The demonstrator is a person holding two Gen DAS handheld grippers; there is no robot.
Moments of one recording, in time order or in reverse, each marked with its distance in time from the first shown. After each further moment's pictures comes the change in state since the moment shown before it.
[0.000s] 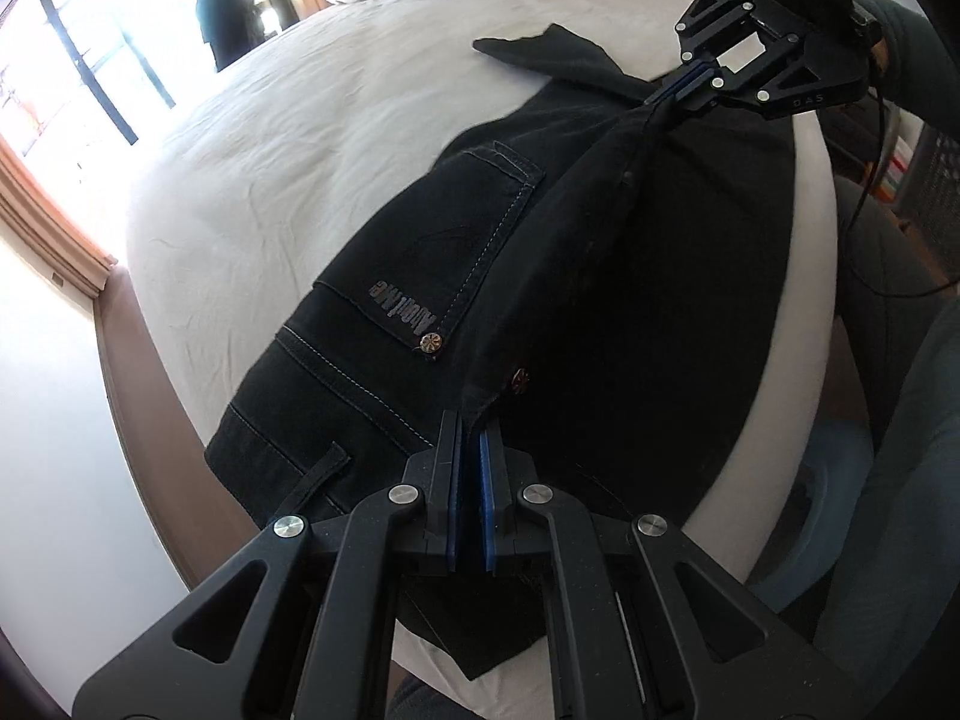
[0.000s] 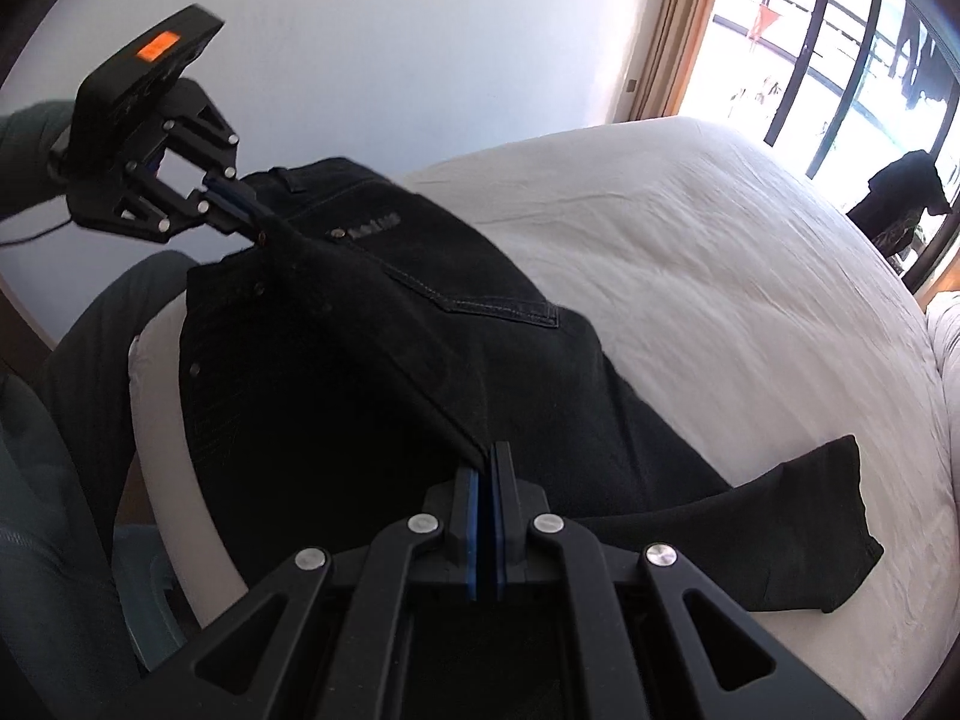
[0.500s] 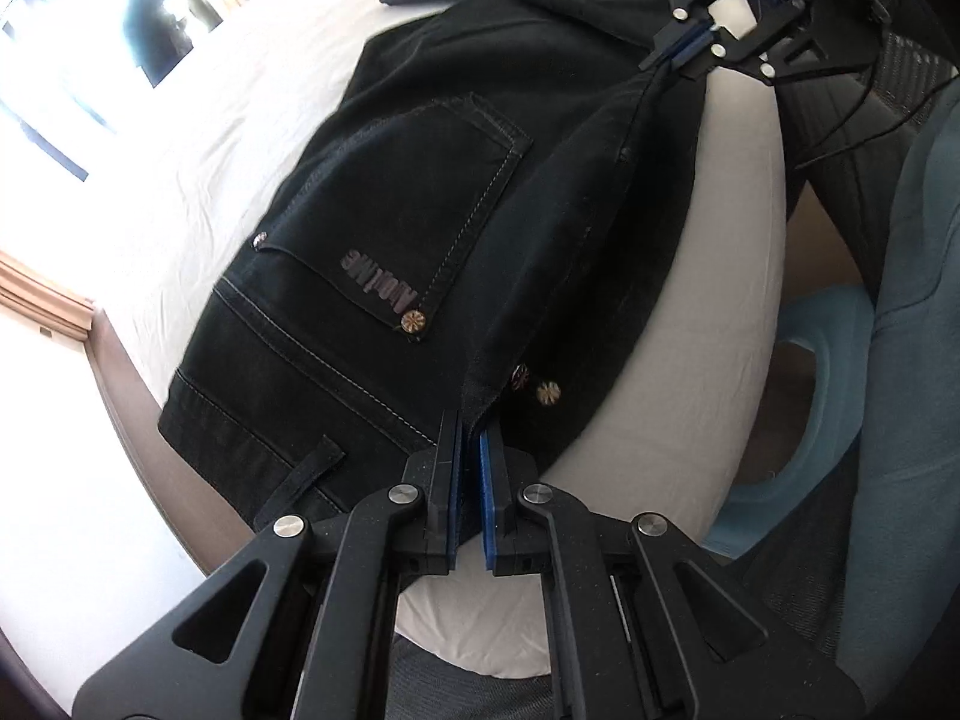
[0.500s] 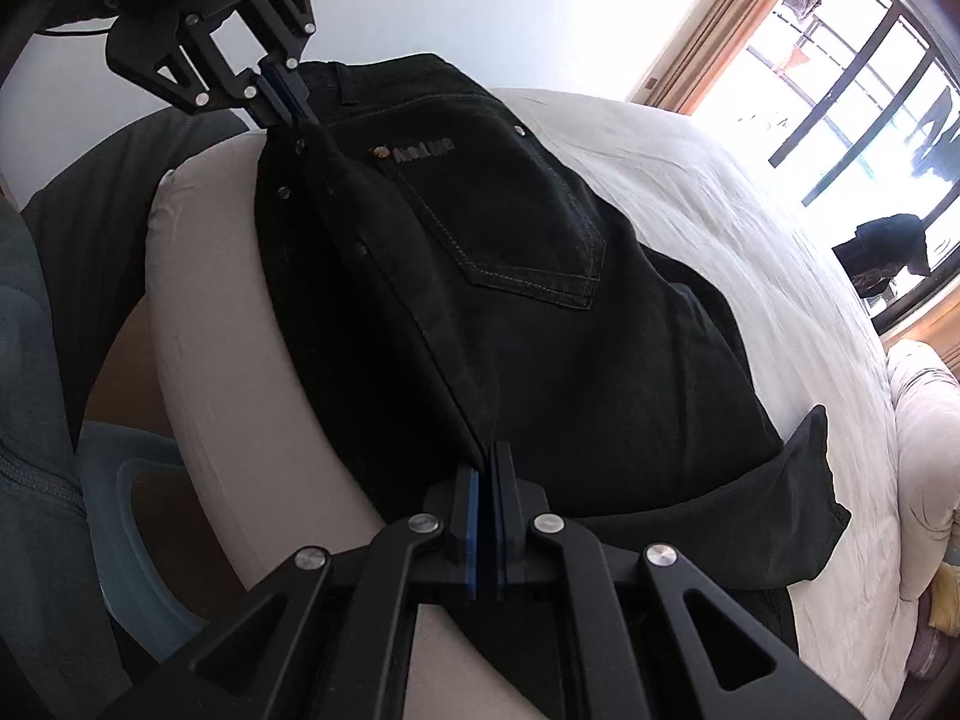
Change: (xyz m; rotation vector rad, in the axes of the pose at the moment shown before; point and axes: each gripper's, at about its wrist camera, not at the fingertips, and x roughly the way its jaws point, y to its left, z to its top) left arm 0.011 -0.067 -0.049 0.163 0.104 -0.008; right arm 0.027 0.115 -0.056 -0.150 0.091 -0.151
